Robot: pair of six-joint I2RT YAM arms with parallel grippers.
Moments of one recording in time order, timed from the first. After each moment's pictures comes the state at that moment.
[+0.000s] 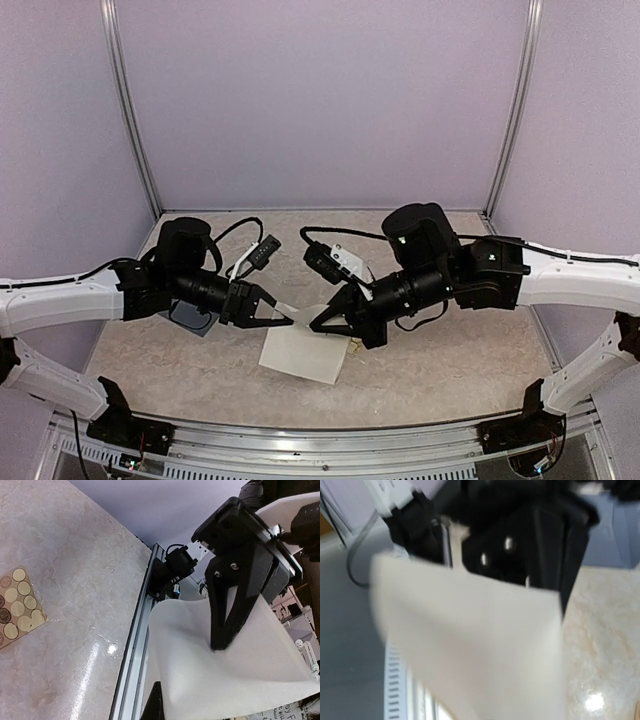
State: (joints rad) left arm -0.80 1.24 0.79 0.02 0.86 -0.48; right arm 1.16 1.37 1.19 -0.34 -0.37 0.05
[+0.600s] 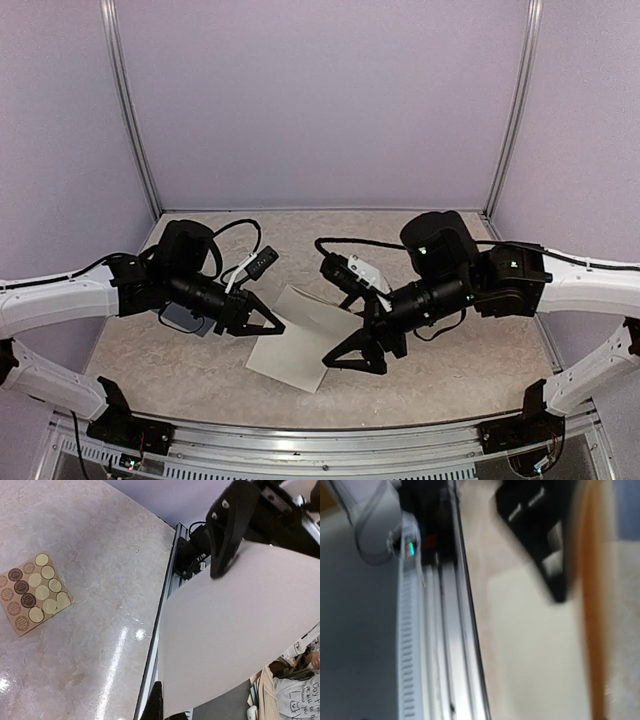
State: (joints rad) left arm -0.77 1.23 0.82 -0.19 0.84 -0.25; right arm 1.21 1.34 1.16 -0.43 -0.32 0.06
